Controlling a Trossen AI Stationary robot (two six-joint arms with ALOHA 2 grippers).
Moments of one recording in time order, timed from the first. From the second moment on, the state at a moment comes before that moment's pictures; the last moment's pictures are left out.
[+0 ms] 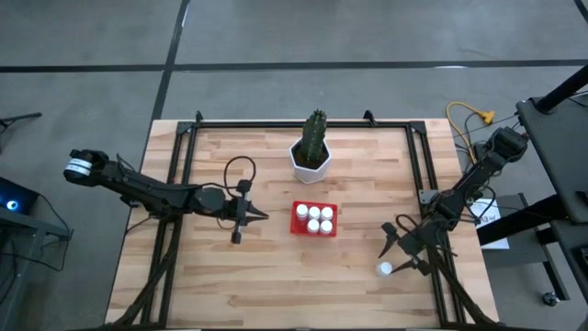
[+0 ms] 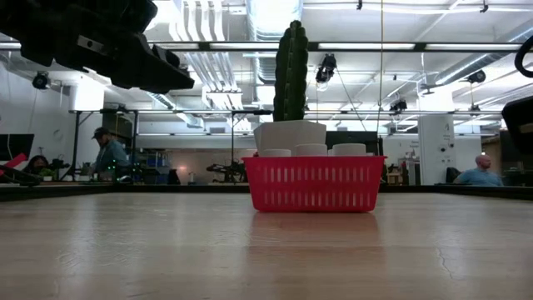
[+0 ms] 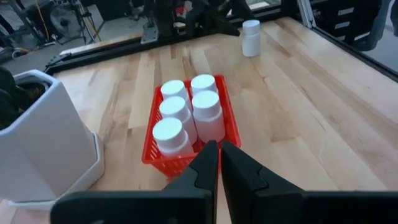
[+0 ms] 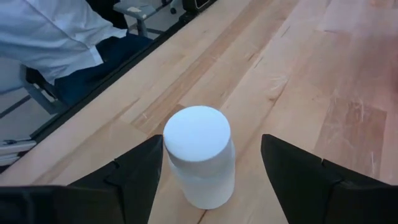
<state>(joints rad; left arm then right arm) -0.19 1.08 0.40 0.36 -0.11 0.14 0.83 0.80 0.01 0.32 0.12 0.27</state>
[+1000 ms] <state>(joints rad) -0.19 1.08 0.41 0.36 -0.11 0.13 0.83 0.80 0.01 0.38 0.13 0.34</state>
